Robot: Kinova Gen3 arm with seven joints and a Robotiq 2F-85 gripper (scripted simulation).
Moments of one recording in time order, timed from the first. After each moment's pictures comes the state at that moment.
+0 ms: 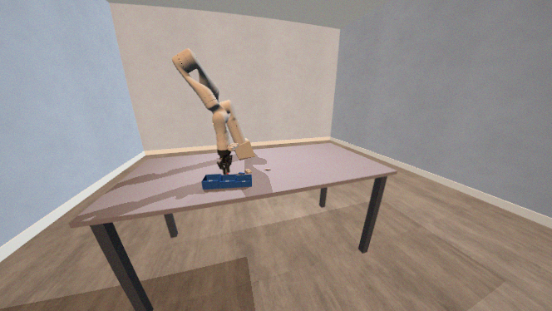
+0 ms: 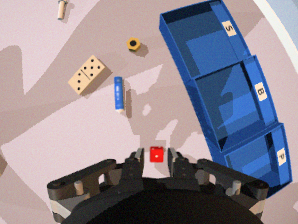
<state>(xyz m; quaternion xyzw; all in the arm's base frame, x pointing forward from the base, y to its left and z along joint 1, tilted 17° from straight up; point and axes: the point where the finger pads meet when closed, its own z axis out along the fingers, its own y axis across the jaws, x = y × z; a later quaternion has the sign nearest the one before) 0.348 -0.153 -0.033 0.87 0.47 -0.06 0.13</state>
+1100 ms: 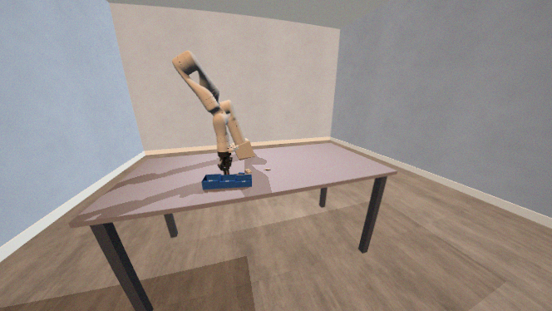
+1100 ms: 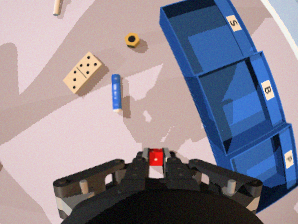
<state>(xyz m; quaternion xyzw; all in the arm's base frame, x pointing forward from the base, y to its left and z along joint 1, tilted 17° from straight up) 0.348 -0.157 -0.043 0.87 0.46 -0.06 0.13</state>
